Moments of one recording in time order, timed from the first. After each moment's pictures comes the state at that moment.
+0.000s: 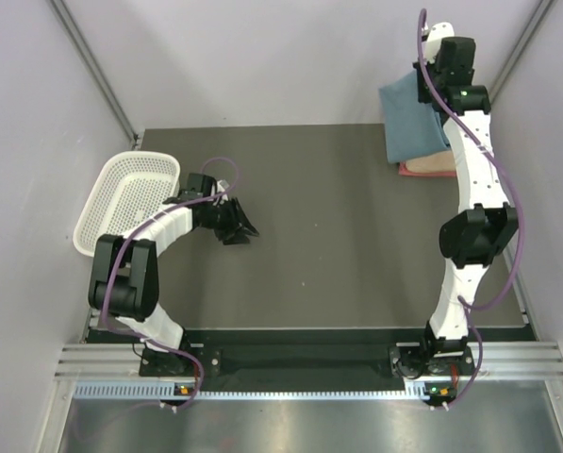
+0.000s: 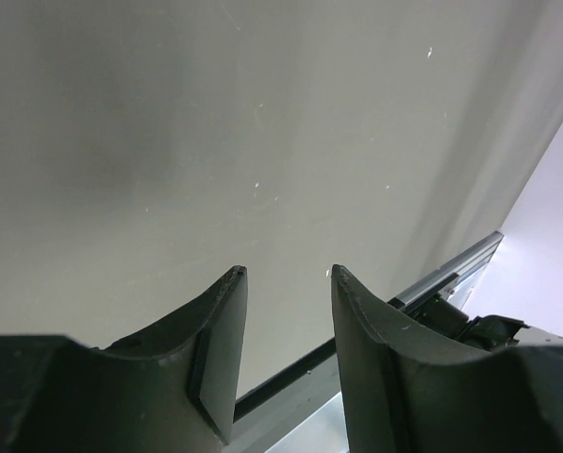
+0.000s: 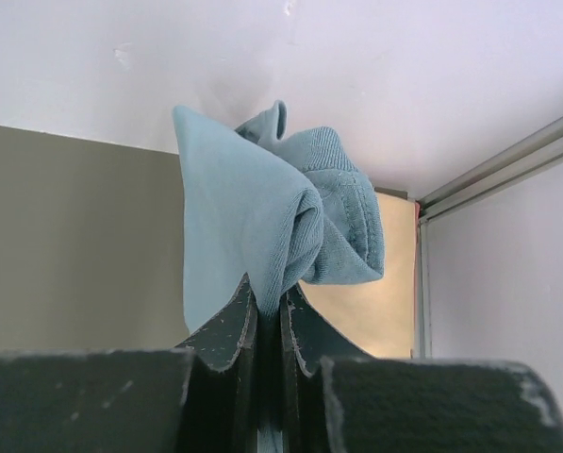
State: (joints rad) left arm -0.17 1.62 1.00 -0.42 0.57 -0.62; right arm 0.06 2.04 2.34 -0.67 0.08 -0.23
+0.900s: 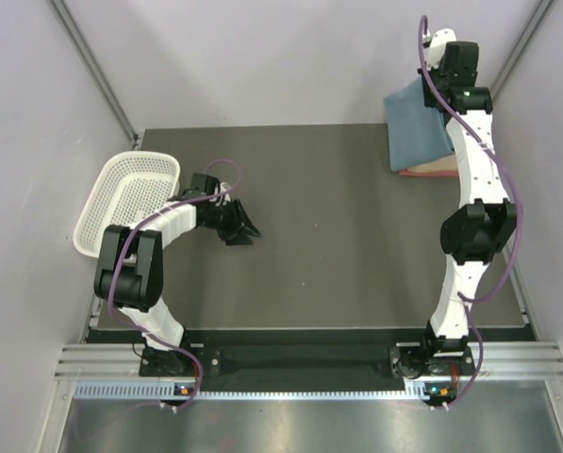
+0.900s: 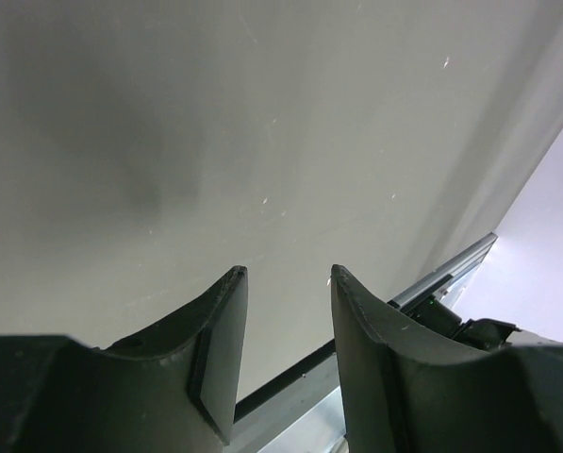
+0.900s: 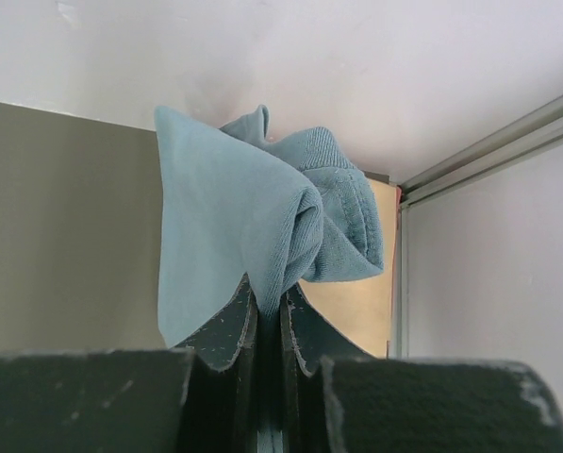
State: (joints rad) left arm -0.18 1.69 1.01 -0.40 0.59 -0.64; right arm 0.02 2.07 2.34 -0.68 0.08 -0.29
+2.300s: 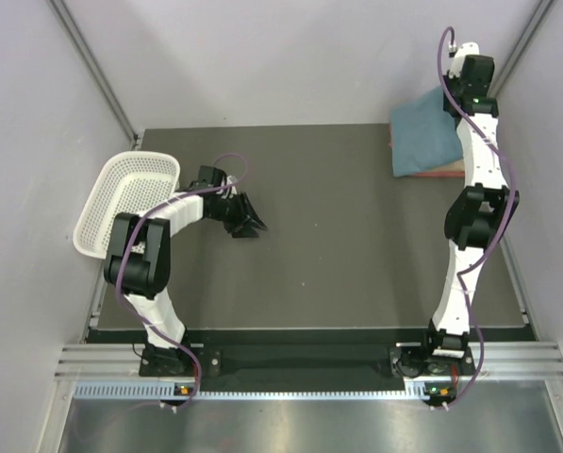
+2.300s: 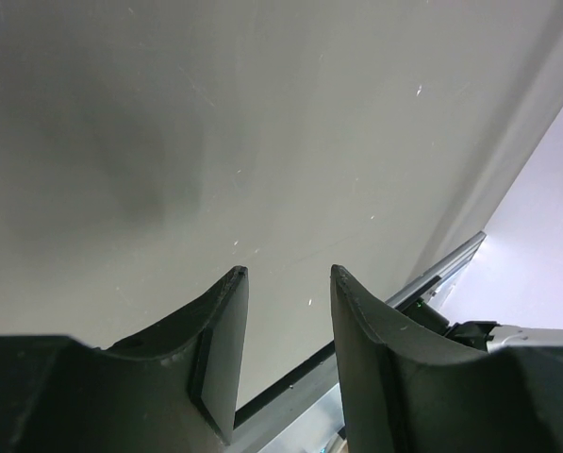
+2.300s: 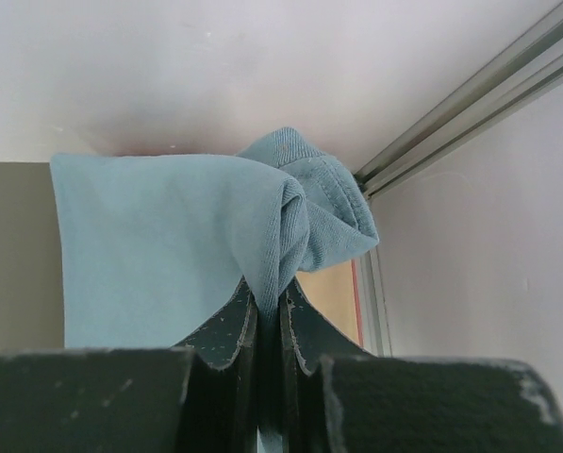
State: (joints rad) left arm -0.20 1.80 1.13 -0.40 0.61 -0.66; right arm -0.12 2.28 2.39 -0.52 0.08 -0.25
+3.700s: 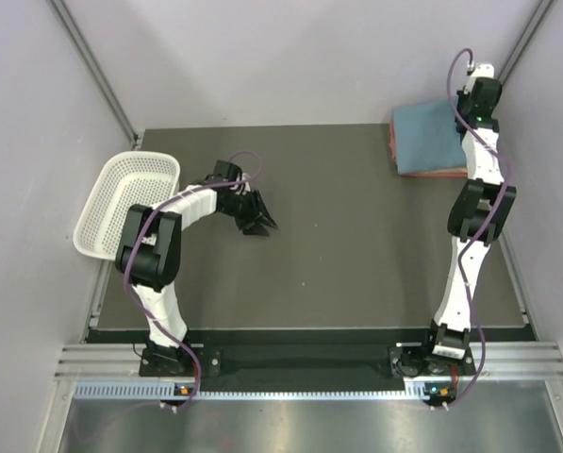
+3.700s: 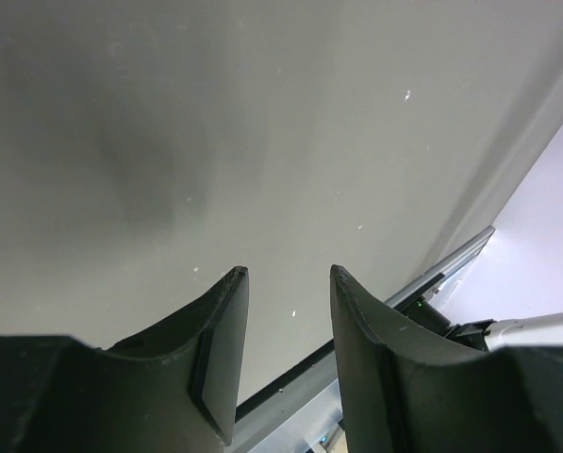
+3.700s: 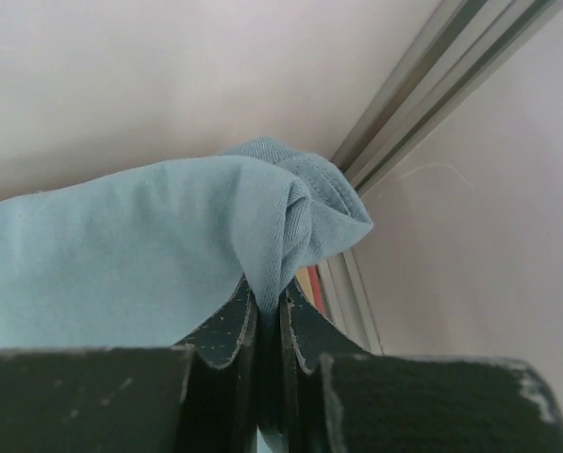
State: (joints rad) left arm -0.27 1.89 1.24 -0.45 0.59 -0.68; right arm -0.23 2.50 2.42 -0.26 0.08 -0.18
